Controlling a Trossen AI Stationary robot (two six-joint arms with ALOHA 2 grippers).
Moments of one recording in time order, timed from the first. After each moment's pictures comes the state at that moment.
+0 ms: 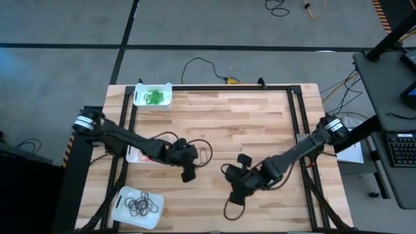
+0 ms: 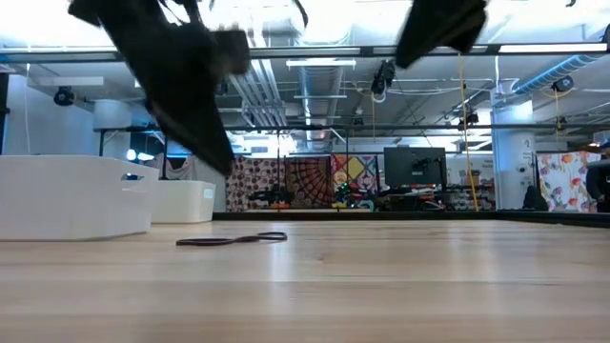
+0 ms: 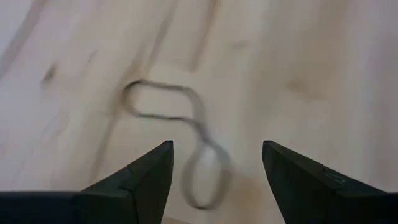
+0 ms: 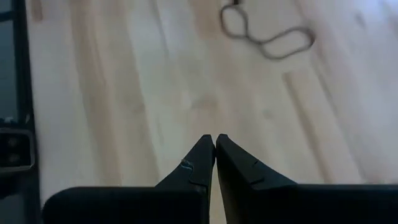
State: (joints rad) left arm -0.29 1.55 0.92 -0.34 -0.23 -0.54; right arm 0.51 1.75 1.40 -0.70 0.33 0.68
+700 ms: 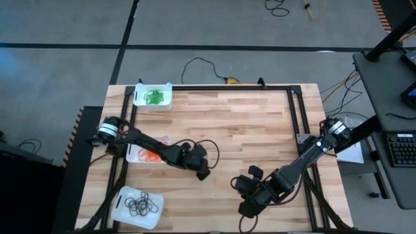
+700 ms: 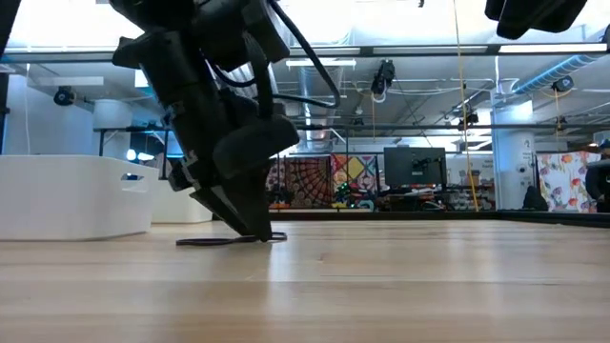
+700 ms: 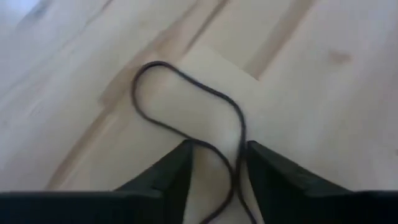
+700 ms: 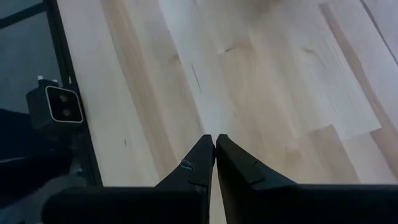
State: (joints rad) left arm -0.25 1.92 1.07 -0.34 -0.33 -0.84; right arm 0.66 1.74 1.40 -0.79 0.30 0.97
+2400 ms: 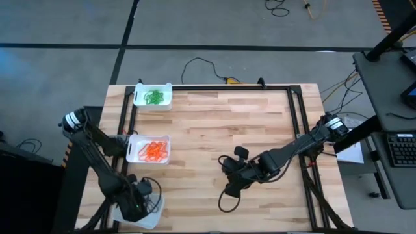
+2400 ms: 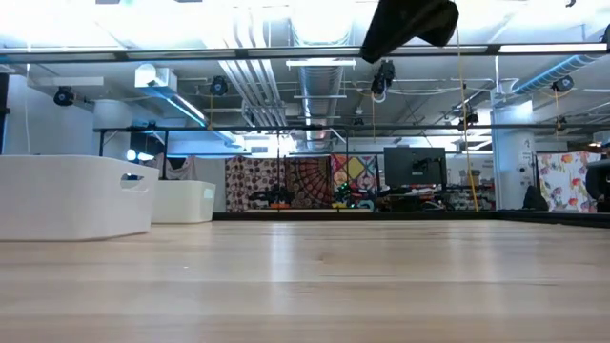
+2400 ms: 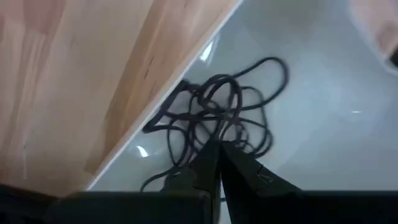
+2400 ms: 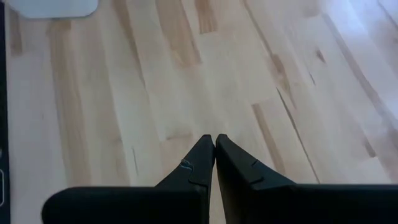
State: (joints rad) left arm -1.02 1.45 0.88 -0.77 0.01 -1.51; right arm 0.46 1.74 1.42 -0.71 0.39 0.62
